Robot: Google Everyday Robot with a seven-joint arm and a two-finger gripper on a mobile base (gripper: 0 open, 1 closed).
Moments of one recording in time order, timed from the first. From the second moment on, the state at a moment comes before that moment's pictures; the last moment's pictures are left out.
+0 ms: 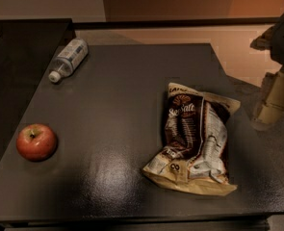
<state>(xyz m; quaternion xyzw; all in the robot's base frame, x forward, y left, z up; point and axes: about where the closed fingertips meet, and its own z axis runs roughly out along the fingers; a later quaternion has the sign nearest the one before) 0.438 -0.217 0.976 -0.60 0.78 -0.03 0.16</state>
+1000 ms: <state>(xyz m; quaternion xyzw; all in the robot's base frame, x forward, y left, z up) 0.443 -0.200 0.969 -0.66 0.74 -0.04 0.15</state>
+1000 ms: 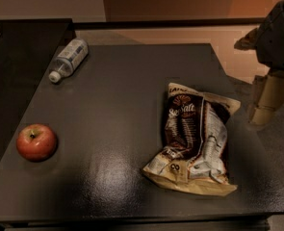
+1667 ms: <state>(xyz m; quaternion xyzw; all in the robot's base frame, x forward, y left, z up) 0.459 -0.149 0.942 -0.79 0.60 -0.02 0.14</state>
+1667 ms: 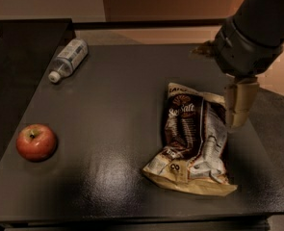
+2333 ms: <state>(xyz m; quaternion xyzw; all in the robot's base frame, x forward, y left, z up) 0.475 -0.123 0.932 -0.90 0.43 -0.01 0.11</state>
